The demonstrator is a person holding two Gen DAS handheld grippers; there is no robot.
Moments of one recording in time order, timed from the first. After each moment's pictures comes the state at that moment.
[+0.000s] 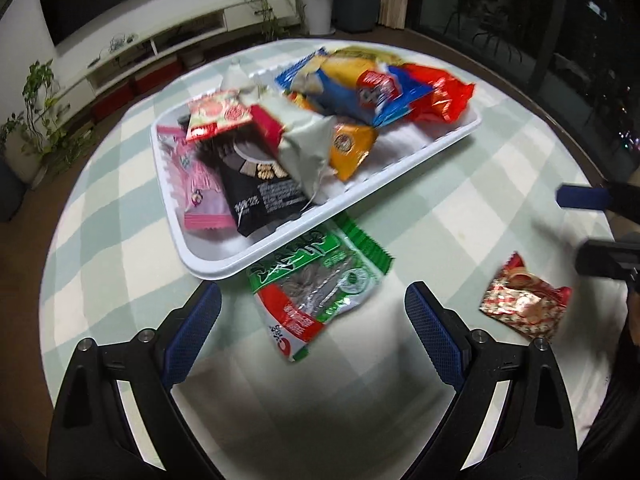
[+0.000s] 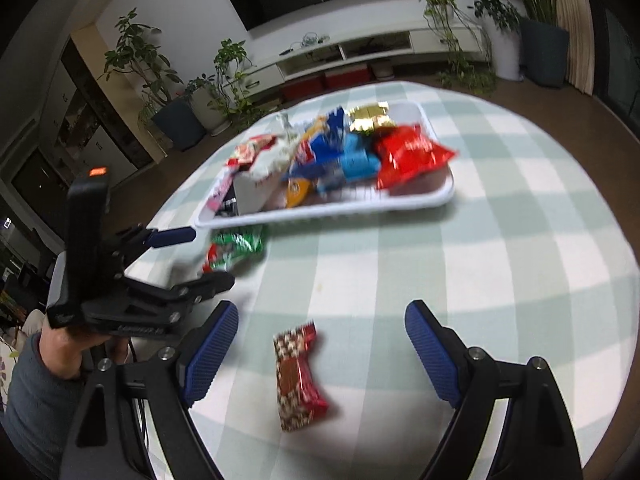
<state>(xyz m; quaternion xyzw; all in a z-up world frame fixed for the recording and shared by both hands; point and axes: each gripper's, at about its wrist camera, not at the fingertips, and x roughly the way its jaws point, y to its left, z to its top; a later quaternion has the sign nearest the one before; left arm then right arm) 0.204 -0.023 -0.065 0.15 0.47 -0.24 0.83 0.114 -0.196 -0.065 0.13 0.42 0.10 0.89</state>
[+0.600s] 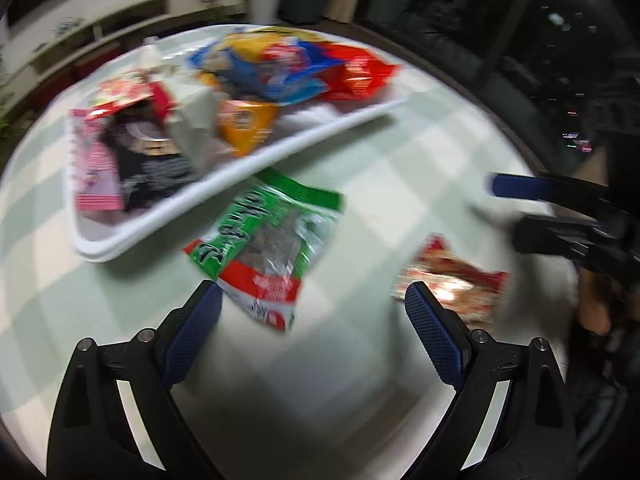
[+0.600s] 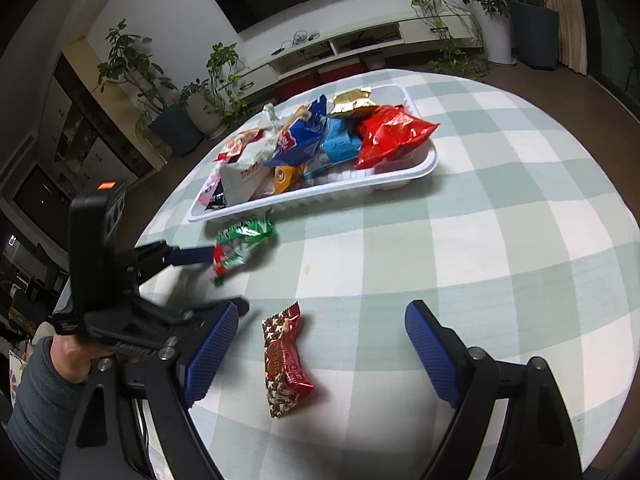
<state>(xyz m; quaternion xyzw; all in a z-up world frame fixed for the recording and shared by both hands) 0.186 -0.042 -0.075 0.10 0.49 -0.37 0.78 0.104 -0.211 -0.073 0.16 0.42 0.10 0.89</state>
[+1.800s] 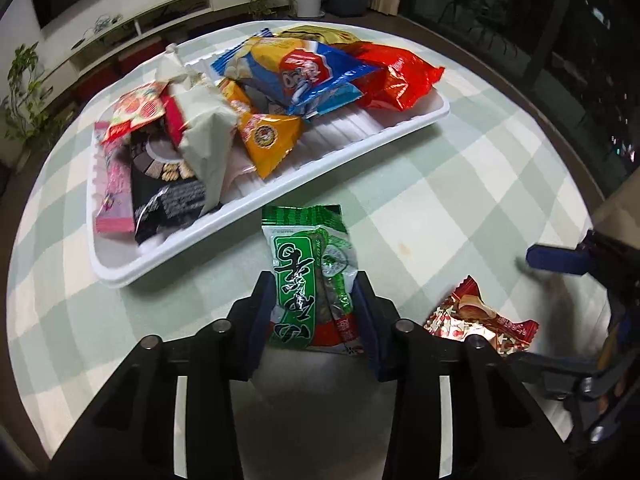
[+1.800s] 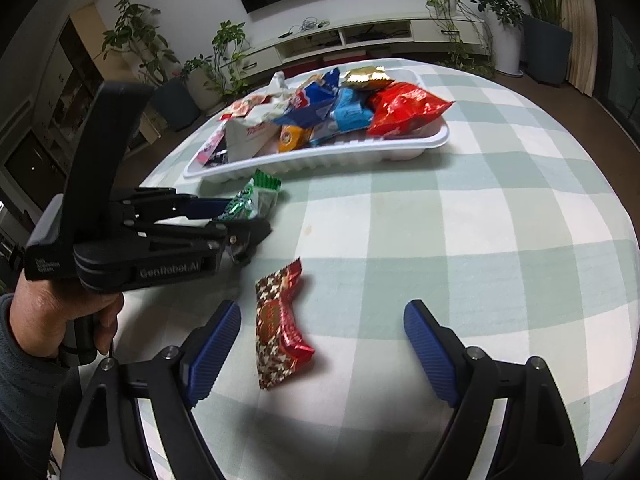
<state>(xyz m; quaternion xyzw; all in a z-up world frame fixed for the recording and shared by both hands) 0.211 -0.073 -0.080 0.13 0.50 -0.25 0.82 0.091 -0.183 -0.093 0.09 0.44 0.10 0.89</state>
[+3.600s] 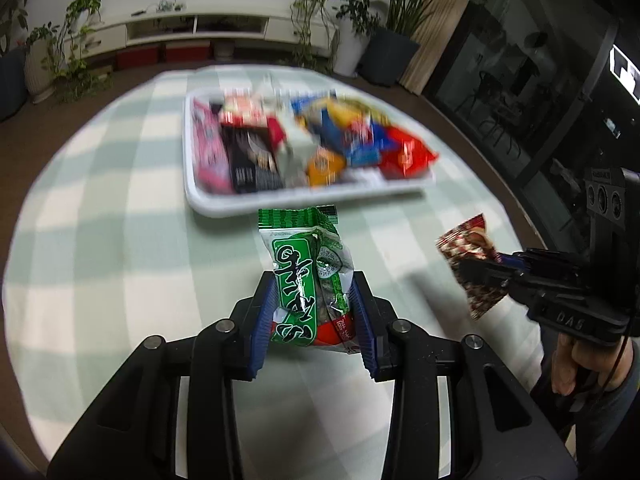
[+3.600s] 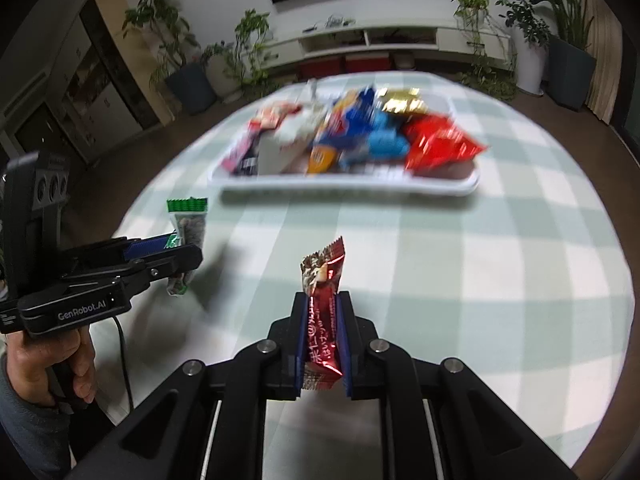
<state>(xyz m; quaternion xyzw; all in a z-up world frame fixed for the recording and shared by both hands) 0.150 0.014 -0.025 -0.03 0.45 -0.24 0.86 0.114 -0.181 -0.050 0.07 0.43 0.12 0.89</state>
